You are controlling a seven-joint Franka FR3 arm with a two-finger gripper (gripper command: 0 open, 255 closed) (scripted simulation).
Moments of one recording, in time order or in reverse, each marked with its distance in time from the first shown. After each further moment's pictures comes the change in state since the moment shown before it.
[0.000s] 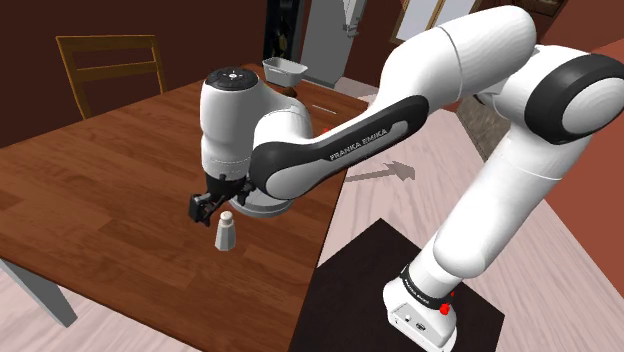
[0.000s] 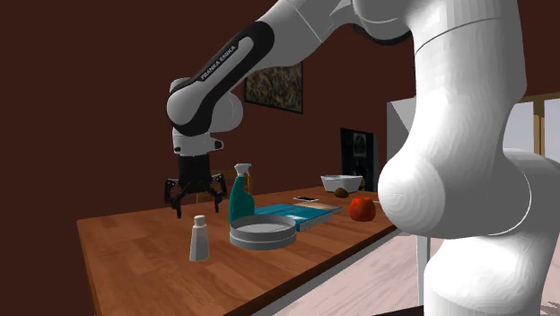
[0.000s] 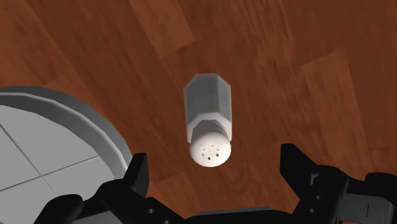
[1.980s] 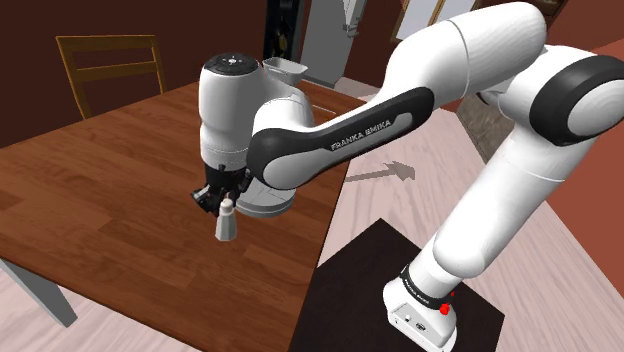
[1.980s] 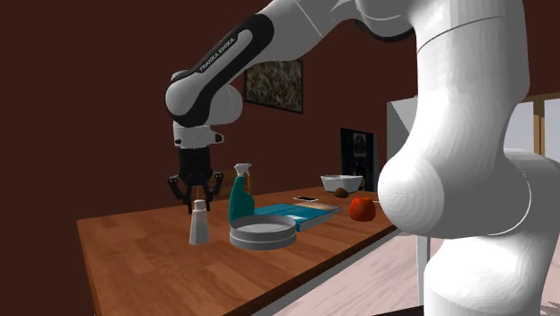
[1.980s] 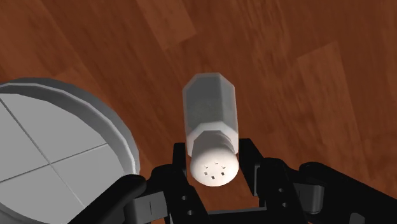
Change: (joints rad) arm -0.007 -0.021 0.001 0.030 0.027 -0.040 -0.029
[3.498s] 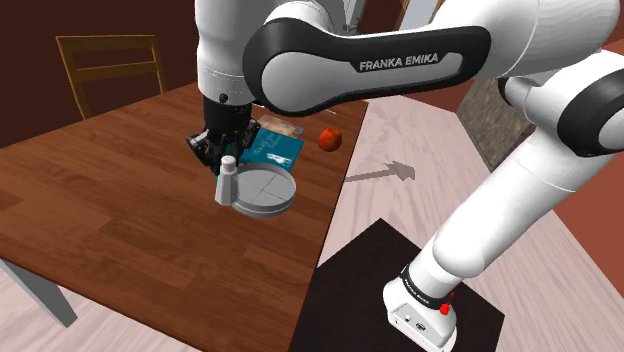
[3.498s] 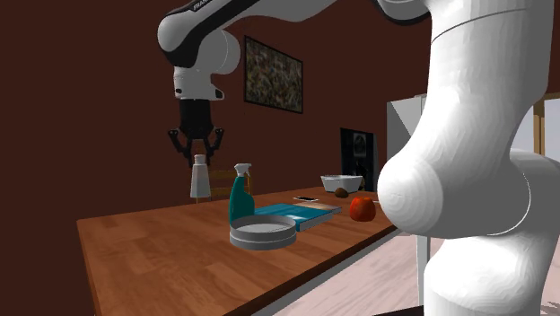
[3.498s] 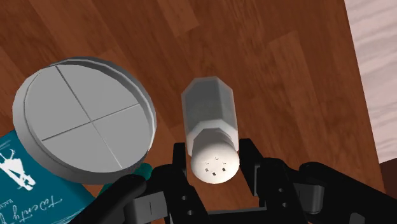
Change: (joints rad) arm -0.010 -0.116 -0.012 0.212 0.121 -0.282 -0.119
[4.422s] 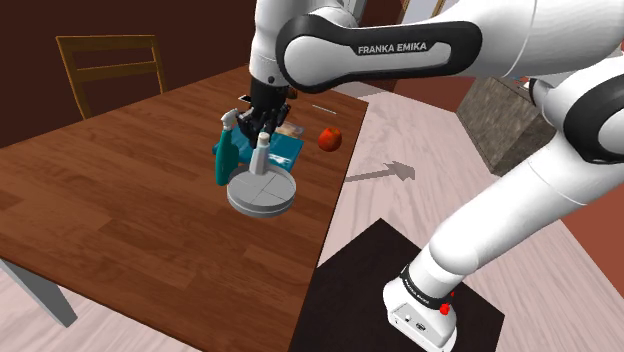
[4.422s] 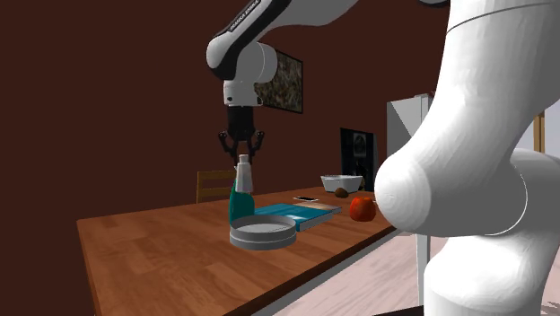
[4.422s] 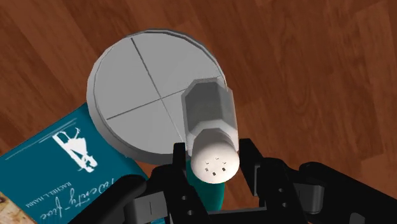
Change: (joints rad) arm -0.091 -0.125 -0.173 -0.127 0.087 0.055 -0.292
